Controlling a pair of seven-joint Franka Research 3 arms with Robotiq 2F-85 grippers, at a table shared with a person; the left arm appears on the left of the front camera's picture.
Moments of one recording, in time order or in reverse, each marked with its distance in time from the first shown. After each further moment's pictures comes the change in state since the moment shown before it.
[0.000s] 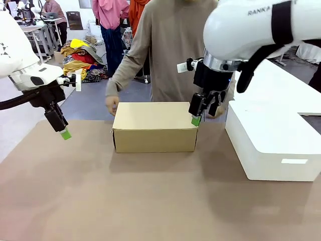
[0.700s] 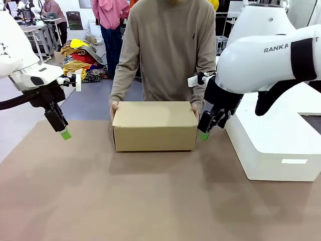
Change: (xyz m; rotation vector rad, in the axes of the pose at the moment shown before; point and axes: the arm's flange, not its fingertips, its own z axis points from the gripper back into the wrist) left arm 0.000 0.000 0.000 0.000 0.000 0.000; right arm -0.038 -0.002 -0.030 -0.037 -0.045 -0.021
